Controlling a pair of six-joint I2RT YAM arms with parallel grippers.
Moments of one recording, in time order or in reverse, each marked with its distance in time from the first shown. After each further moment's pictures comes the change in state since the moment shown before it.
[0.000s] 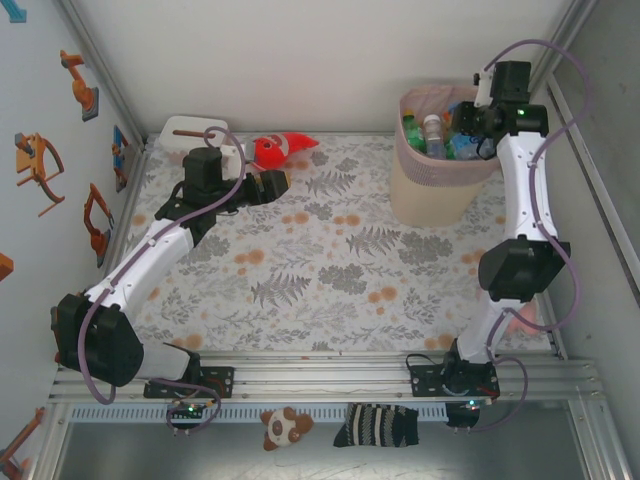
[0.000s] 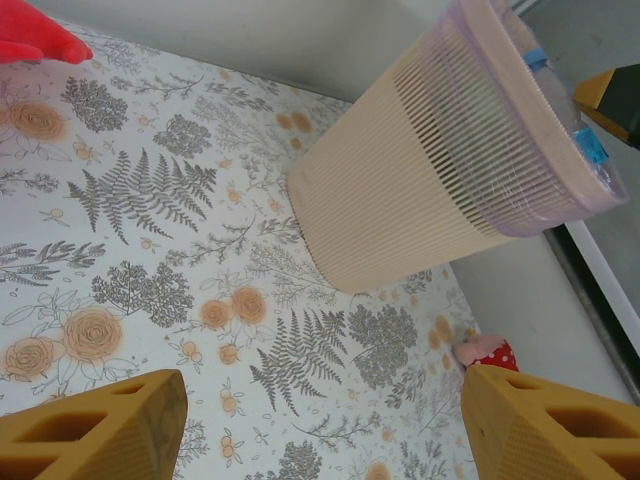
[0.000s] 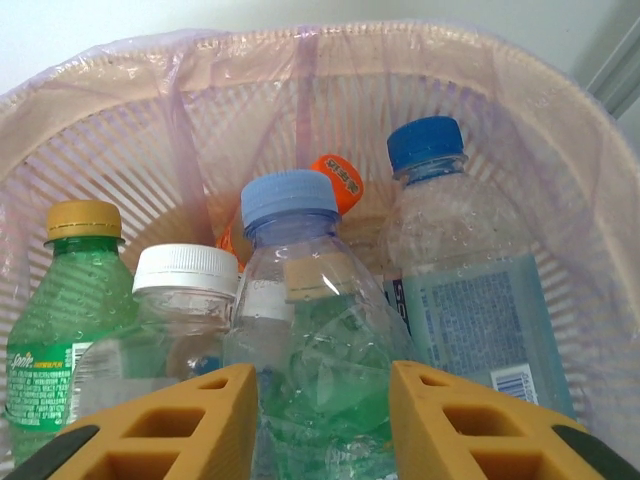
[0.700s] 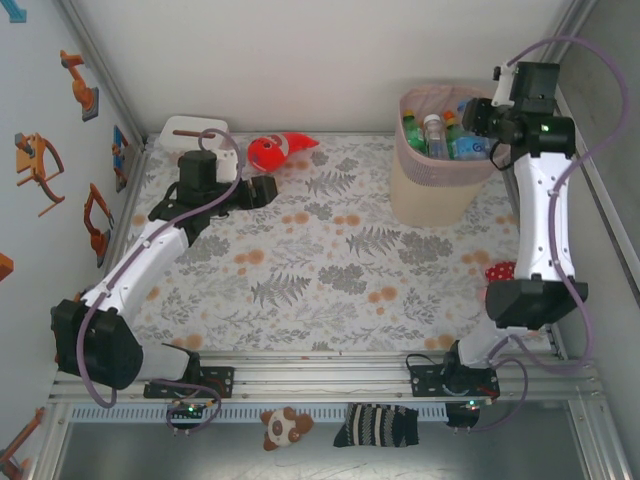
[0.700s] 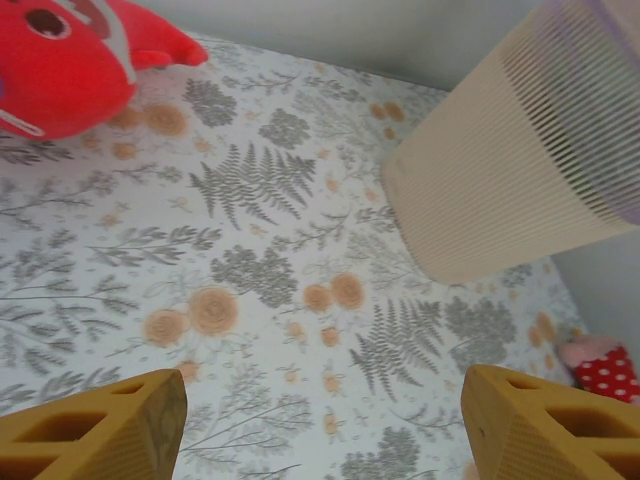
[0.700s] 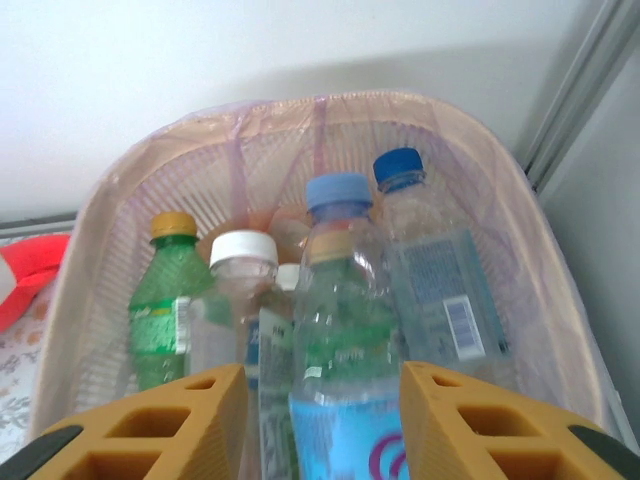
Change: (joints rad) left arm 0.039 -0.024 0.000 -0.139 -0.140 0.152; right arm 0.000 -0.249 -0.092 -0.032 0.004 0.053
